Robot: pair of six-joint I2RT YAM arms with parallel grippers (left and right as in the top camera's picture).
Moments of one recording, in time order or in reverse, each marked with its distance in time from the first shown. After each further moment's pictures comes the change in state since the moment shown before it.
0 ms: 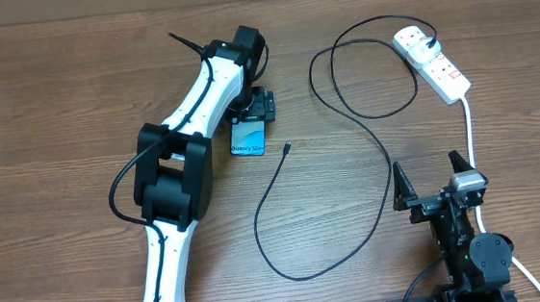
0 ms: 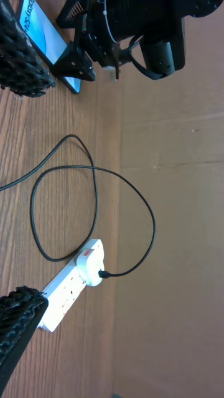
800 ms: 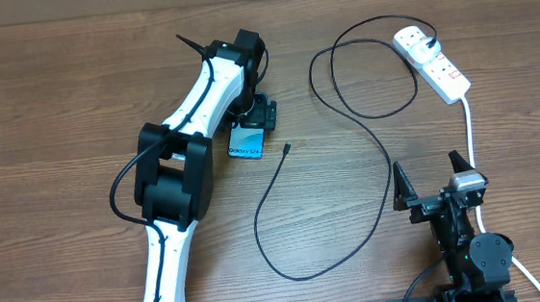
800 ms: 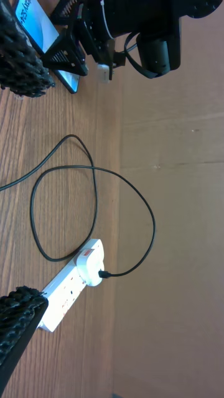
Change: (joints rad) left arm -0.001 0.000 -0.002 -0.056 0.046 0.126; right arm 0.000 0.000 0.000 -0.001 0.000 0.000
